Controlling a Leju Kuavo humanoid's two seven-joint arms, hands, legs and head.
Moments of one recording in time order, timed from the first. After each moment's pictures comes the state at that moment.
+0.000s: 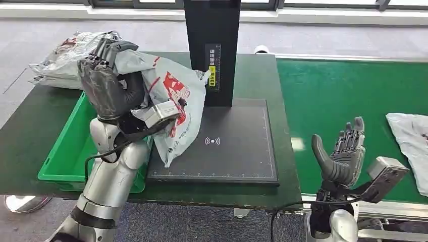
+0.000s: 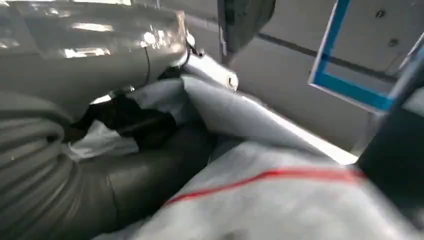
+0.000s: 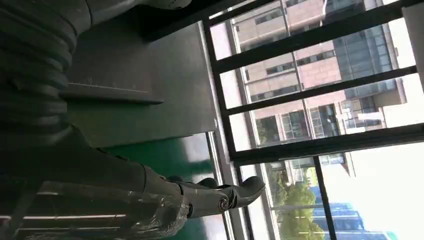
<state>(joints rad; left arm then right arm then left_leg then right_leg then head) -0.56 -0.13 -0.25 -1.44 -1.07 0.69 -0.12 -0.03 0.26 -0.14 -1.67 -0.06 -0.07 -0.41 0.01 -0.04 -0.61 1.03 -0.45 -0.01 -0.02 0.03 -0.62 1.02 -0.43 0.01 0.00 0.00</state>
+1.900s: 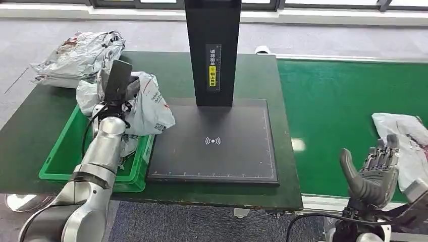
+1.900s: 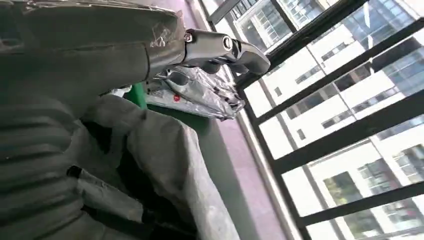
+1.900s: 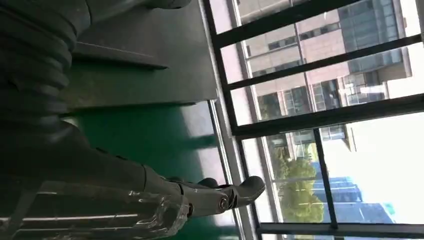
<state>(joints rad) -0.77 -0.13 0.16 -0.81 -0.54 0.24 -0.21 0.07 0.29 -0.29 -1.84 -0.05 0.00 -0.33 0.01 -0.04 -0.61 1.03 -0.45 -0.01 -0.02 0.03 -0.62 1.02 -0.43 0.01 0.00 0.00</state>
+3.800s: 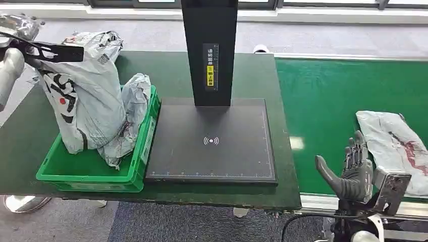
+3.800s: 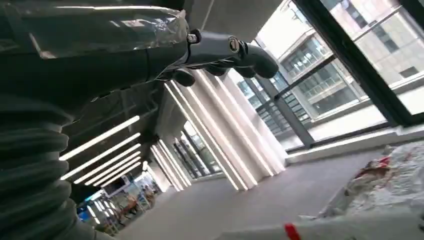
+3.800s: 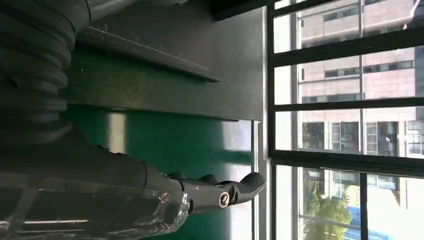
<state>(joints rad) -1.40 0.42 -0.51 -0.43 -1.31 -0.48 0.02 0.06 0.28 -0.34 -1.77 0.11 0.20 -0.25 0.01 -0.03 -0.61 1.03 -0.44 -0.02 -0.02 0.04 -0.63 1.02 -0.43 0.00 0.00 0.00</state>
